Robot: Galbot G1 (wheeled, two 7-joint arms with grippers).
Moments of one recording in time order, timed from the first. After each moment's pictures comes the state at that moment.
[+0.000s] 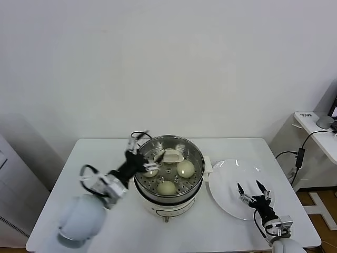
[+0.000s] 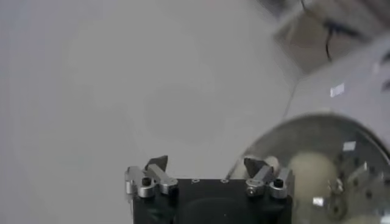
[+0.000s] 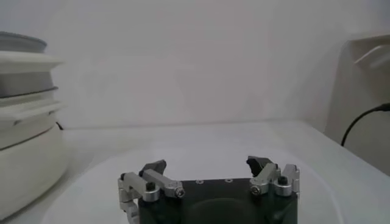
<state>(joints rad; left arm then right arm) 1.09 -1.14 -0.29 -2.21 0.18 0.33 0.34 -1.28 1.37 0.86 1.44 0.25 0.16 -0.45</state>
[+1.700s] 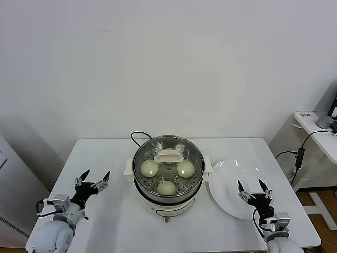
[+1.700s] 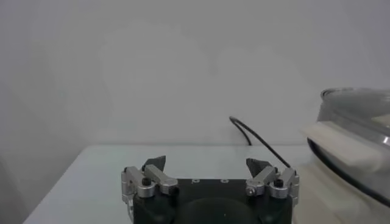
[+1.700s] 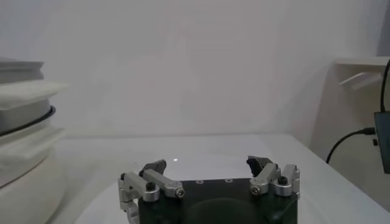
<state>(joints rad) 1.32 -1.16 -0.57 -1.80 -0.44 0.22 0.09 -1.35 1.40 0.83 1.64 0.20 0.01 -0.28</state>
